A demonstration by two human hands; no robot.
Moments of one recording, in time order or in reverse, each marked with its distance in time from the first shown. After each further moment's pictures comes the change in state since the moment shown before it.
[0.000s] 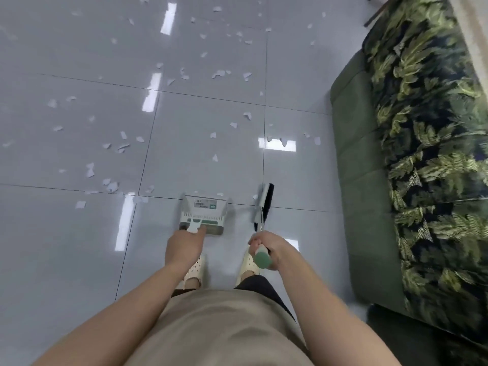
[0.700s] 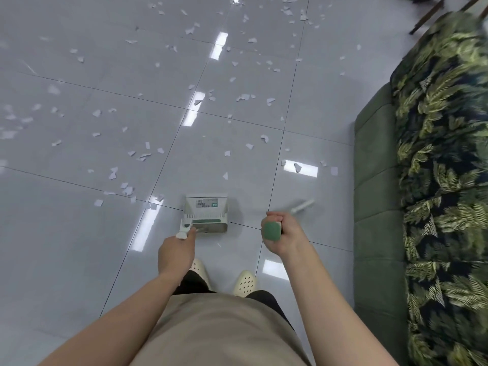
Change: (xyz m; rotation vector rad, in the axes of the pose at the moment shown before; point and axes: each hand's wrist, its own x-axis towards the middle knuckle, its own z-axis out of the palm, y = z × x) left_hand -0.027 0.066 0.080 -0.081 0.306 -0.054; right_hand -0.054 -0.138 -0.056 0.463 -0.218 -0.118
